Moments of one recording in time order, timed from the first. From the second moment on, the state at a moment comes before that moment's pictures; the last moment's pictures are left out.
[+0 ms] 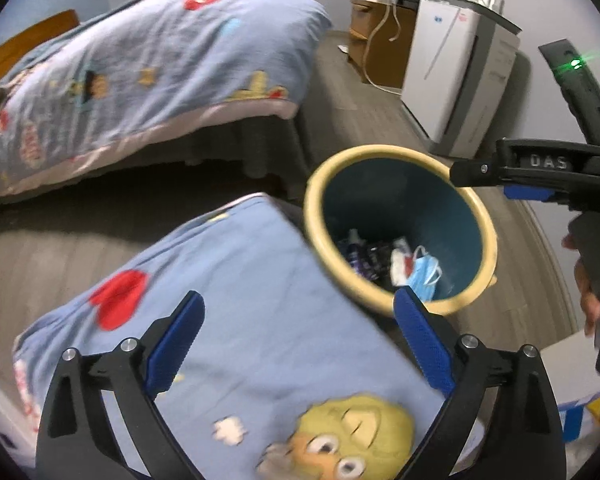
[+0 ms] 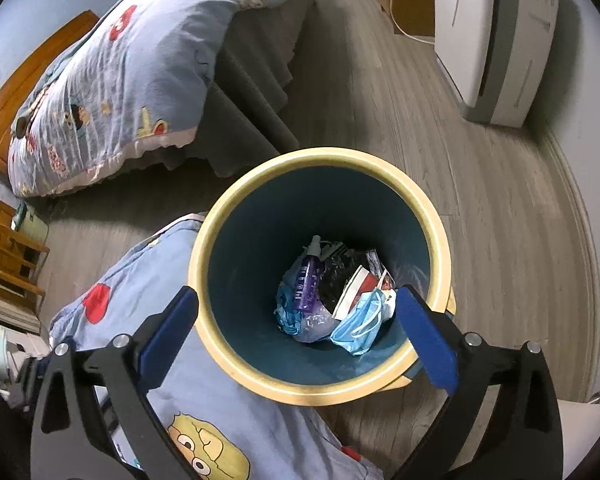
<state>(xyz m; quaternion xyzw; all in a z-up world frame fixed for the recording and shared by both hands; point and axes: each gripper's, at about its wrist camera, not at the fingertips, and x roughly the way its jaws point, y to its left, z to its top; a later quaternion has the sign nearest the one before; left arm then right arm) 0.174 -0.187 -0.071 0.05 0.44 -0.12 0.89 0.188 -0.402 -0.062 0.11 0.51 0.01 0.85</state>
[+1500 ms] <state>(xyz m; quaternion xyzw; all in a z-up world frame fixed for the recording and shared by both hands) -0.025 0.008 -0.162 0.12 0.60 -0.05 0.79 -0.031 -0.177 -0.170 0.12 0.65 0.09 0.74</state>
